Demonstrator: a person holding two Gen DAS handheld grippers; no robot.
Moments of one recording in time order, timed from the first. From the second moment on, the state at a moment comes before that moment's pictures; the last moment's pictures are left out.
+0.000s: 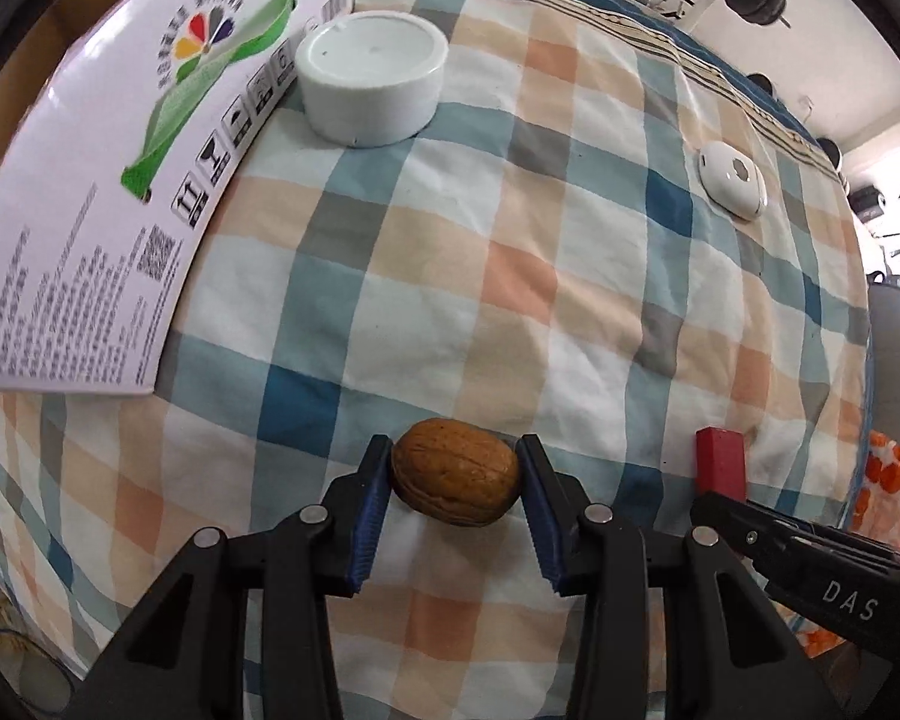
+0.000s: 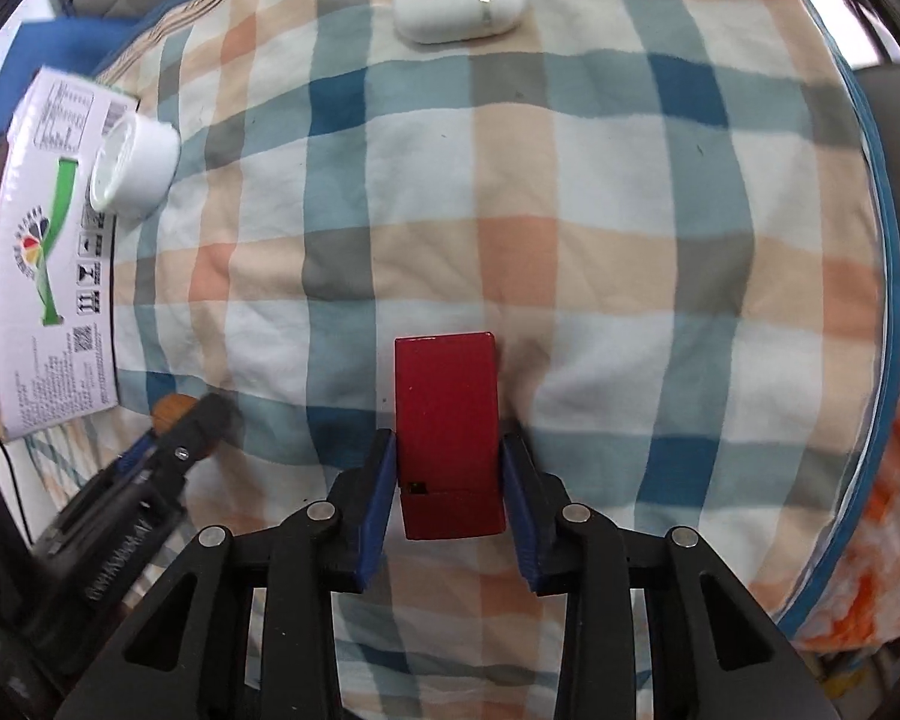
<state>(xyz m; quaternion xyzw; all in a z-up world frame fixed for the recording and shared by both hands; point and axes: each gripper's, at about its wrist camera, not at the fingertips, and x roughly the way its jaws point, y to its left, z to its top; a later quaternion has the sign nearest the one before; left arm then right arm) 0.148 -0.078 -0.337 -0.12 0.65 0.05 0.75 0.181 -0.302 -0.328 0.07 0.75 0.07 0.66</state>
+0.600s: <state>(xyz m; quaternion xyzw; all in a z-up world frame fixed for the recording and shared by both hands) 0.181 -0.075 -0.221 -0.08 0.55 -0.03 0.83 0.182 -0.336 -0.259 0.12 0.71 0.06 0.69</state>
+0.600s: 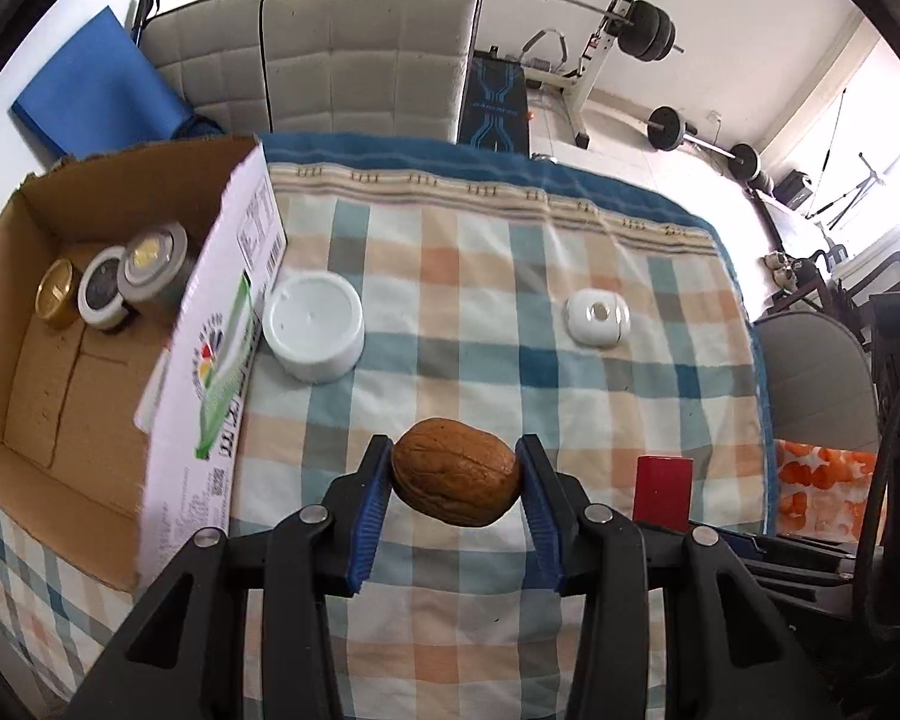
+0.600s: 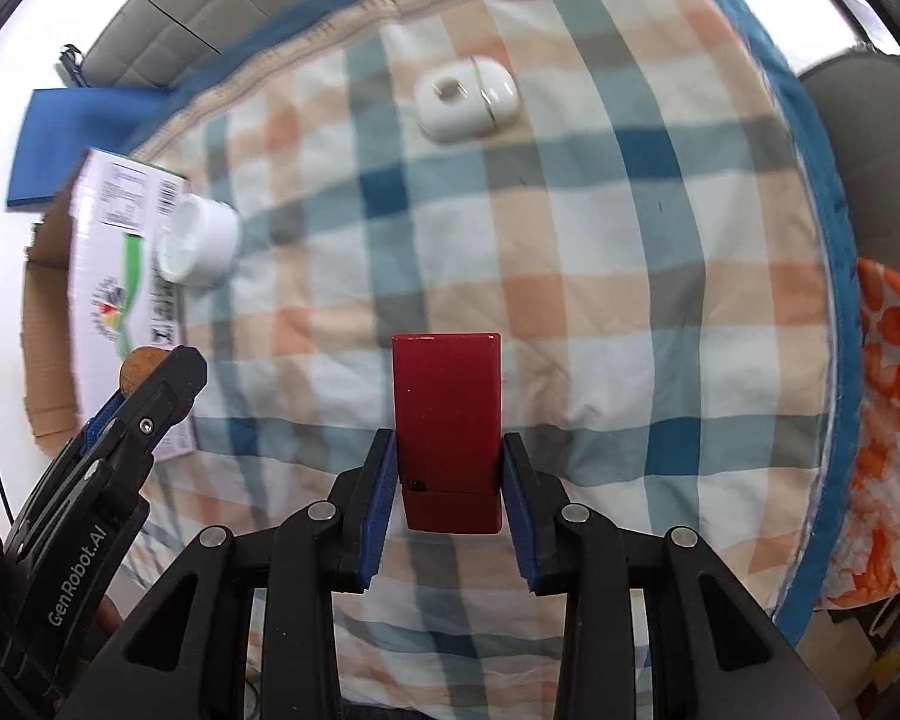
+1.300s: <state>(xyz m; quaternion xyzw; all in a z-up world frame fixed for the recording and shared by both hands) 0.189 0.169 -0.134 -0.08 0.50 -0.04 0.86 0.191 -0.067 -0.153 0.13 0.64 0.11 0.75</state>
